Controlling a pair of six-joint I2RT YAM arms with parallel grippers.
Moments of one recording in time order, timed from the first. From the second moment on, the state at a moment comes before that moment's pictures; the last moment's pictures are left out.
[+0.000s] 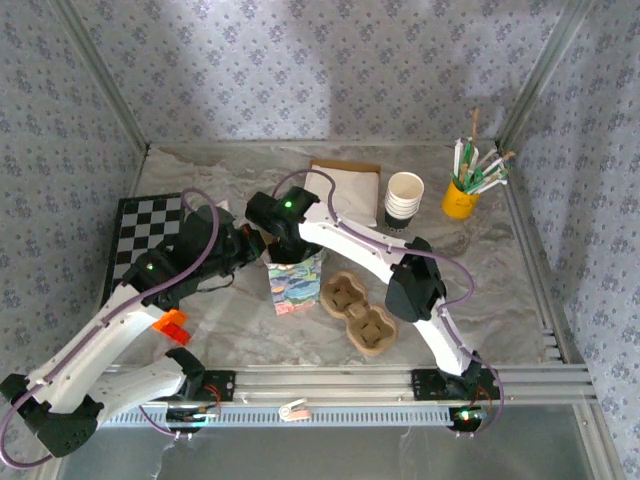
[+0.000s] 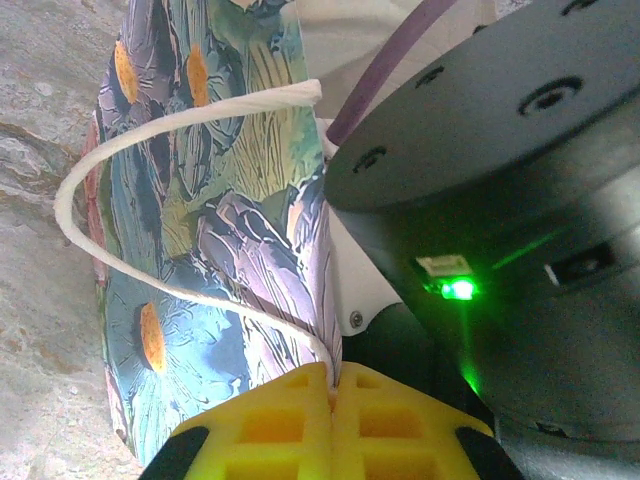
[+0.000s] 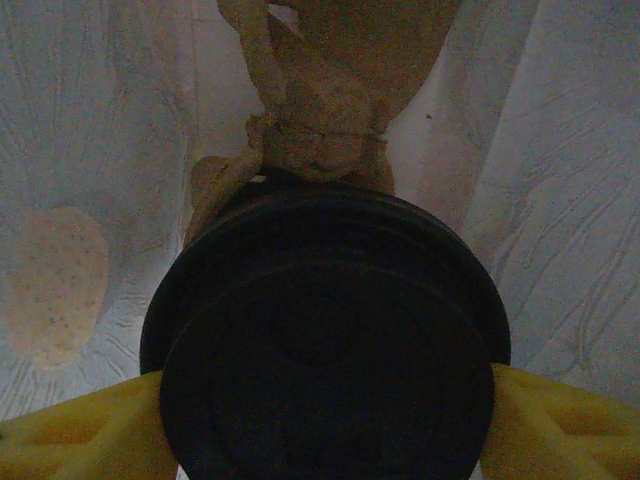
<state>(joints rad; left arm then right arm) -0.71 0.95 1.09 -0.79 -0.07 -0.99 1.00 2.20 2.18 -1.46 0.00 0.62</state>
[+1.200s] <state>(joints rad) -0.71 0.94 1.09 -0.81 -0.09 -1.00 1.00 2.23 2.24 -1.49 0.00 0.64</state>
